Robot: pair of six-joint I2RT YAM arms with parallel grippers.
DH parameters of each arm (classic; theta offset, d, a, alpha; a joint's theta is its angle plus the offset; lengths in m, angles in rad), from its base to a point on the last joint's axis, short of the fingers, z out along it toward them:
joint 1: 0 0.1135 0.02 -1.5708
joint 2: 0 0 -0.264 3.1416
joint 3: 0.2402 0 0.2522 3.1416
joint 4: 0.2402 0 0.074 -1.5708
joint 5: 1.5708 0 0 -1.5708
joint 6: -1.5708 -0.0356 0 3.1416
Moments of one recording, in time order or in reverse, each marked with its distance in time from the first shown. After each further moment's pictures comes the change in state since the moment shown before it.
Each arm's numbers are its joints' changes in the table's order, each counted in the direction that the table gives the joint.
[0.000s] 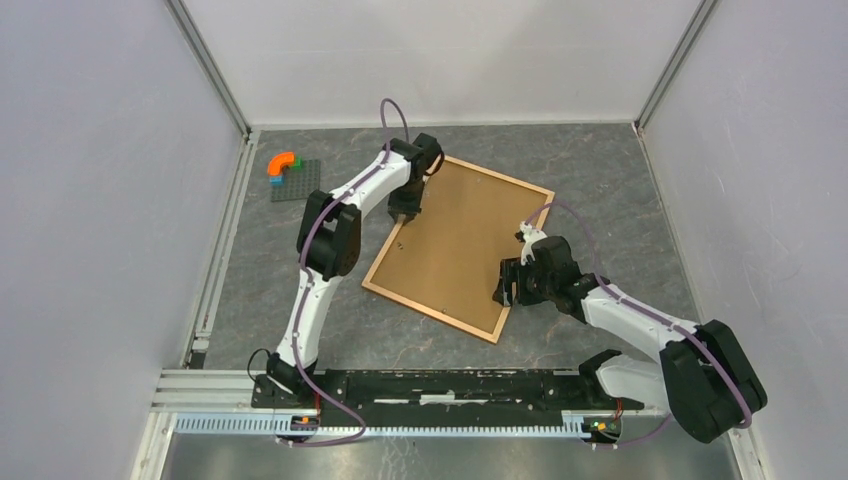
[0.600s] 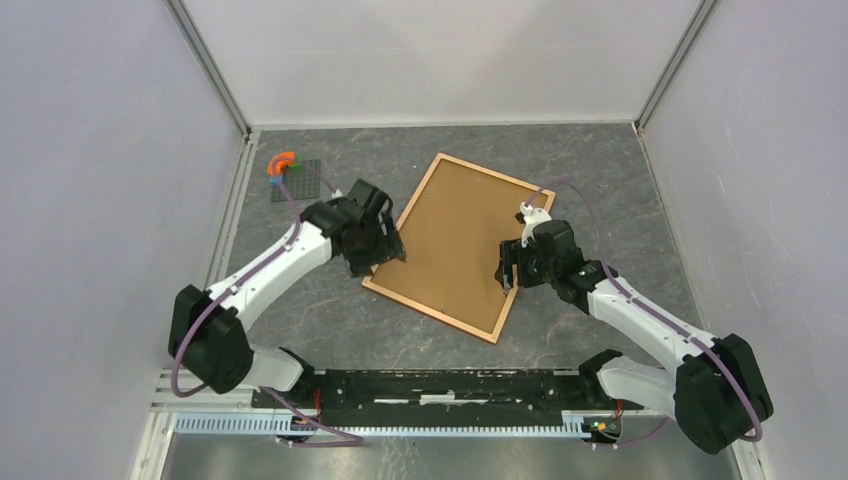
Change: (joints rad) left arm -0.038 -0.938 -0.893 -0.256 0.161 0.476; right arm 0.014 -0.066 0.143 0.117 0.120 0.083
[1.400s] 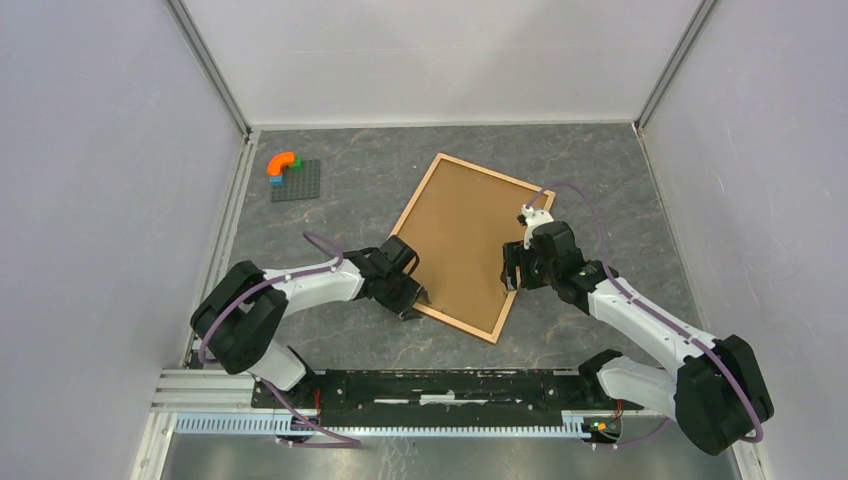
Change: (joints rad) left arm -0.201 0.074 -0.450 -0.491 0.170 0.842; right arm 0.000 0.001 0.005 0.049 0.071 0.010
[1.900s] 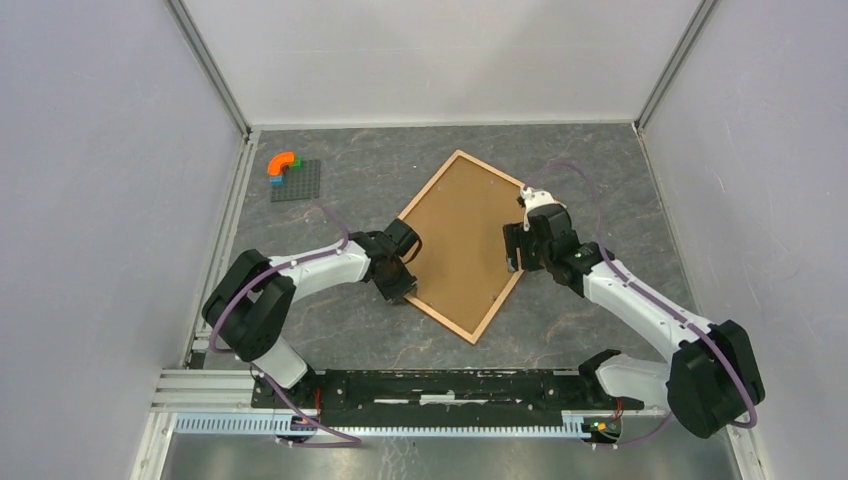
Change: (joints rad) left arm 0.035 0.087 0.137 0.154 -0.109 -0.288; right arm -0.003 0.078 0.126 0.050 0.143 0.043
